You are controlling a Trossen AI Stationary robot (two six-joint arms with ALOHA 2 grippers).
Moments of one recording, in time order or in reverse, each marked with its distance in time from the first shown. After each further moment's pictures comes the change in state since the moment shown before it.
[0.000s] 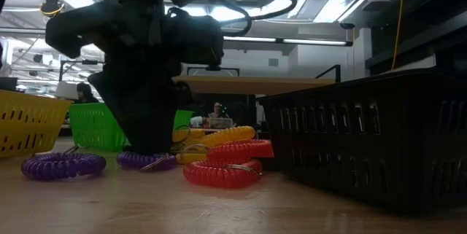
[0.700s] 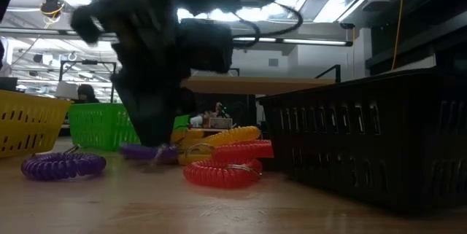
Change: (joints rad) left arm -0.033 0.027 0.052 -0.031 0.160 -0.025; right arm 0.000 0.000 0.000 -0.013 0.001 -0.007
